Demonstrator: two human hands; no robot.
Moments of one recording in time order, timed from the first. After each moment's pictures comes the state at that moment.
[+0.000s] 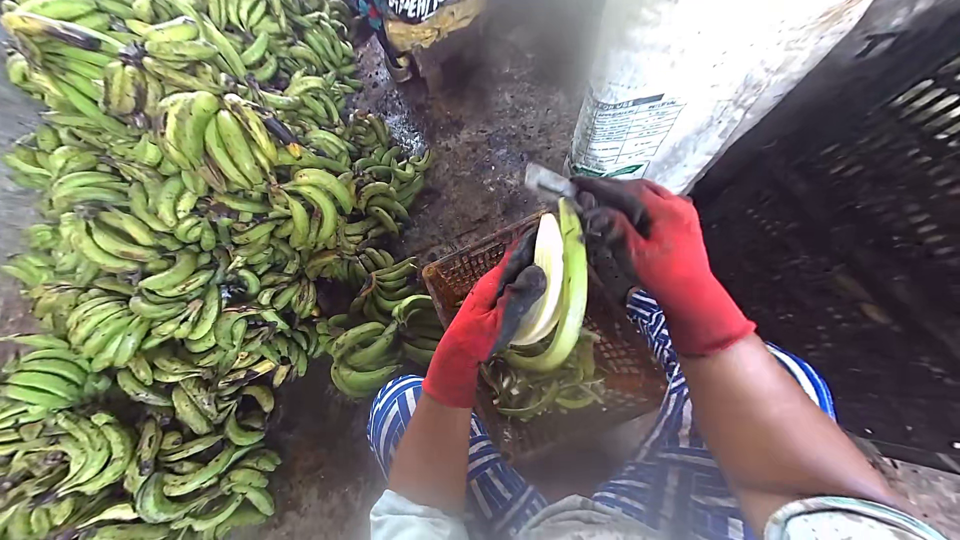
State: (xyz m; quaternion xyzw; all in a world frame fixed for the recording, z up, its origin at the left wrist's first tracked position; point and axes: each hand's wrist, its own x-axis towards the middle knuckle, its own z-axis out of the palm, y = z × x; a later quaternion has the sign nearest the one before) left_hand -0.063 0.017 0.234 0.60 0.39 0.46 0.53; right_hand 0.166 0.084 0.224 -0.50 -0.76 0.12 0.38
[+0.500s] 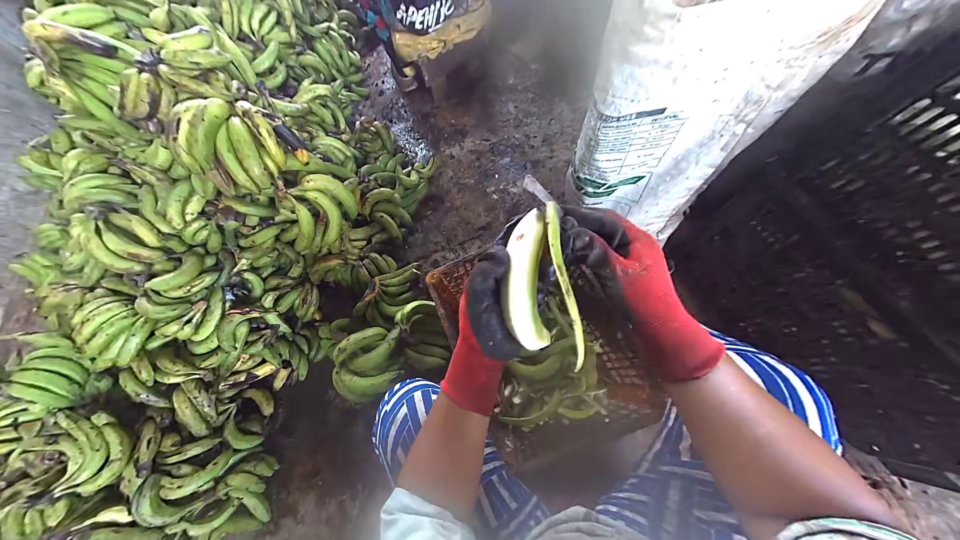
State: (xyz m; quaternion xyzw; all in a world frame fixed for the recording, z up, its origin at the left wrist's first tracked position) left_hand -0.044 0.030 0.221 0.33 0.23 0.64 0.66; right_hand 0.139 0.076 0.213 -0.49 -0.64 0.38 0.46
